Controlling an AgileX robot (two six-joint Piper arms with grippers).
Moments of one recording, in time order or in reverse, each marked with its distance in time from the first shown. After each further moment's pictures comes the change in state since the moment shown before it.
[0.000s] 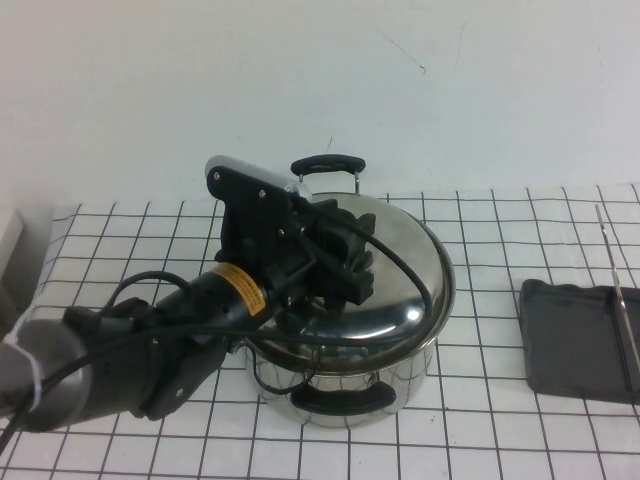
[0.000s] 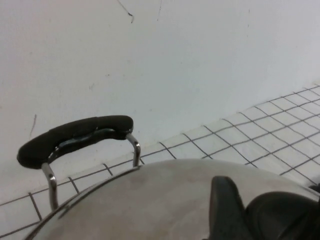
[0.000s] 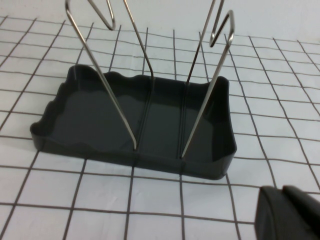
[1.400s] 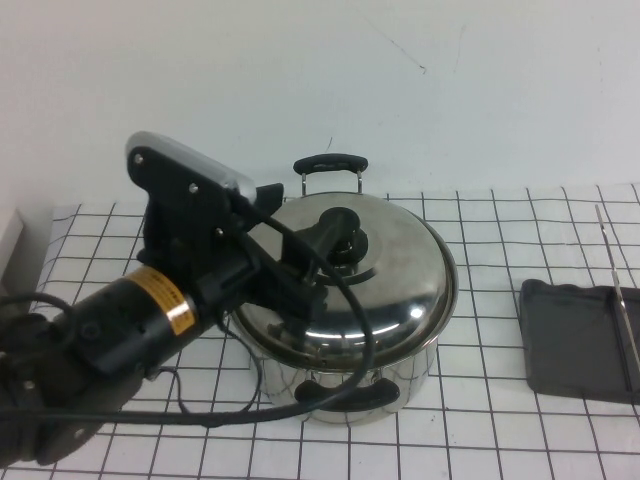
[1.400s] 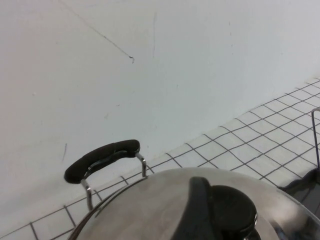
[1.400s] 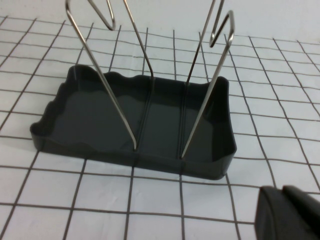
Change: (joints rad) right arm 0.000 0.000 0.000 0.000 0.000 0.000; left arm 0.008 -0.359 0.131 0.085 0.237 0.016
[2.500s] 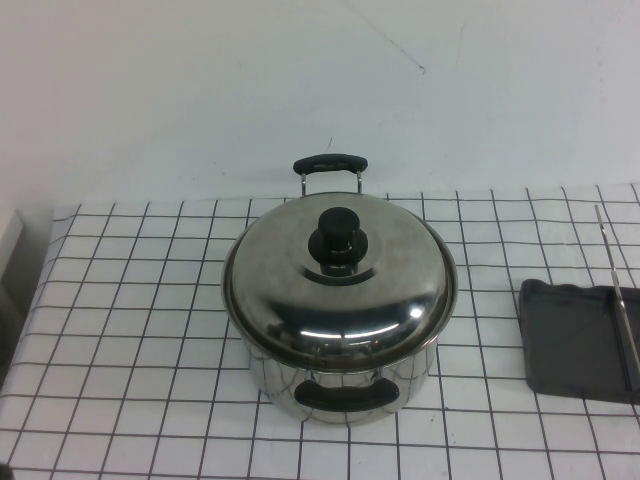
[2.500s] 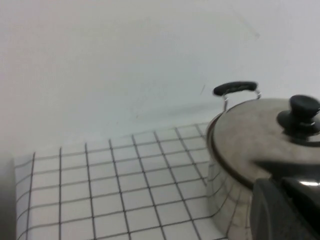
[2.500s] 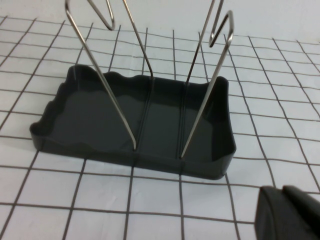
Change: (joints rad) right arm 0.000 0.000 0.000 -0.002 0.000 0.000; left arm 0.510 -0.971 0.217 -1.052 0.945 0.987
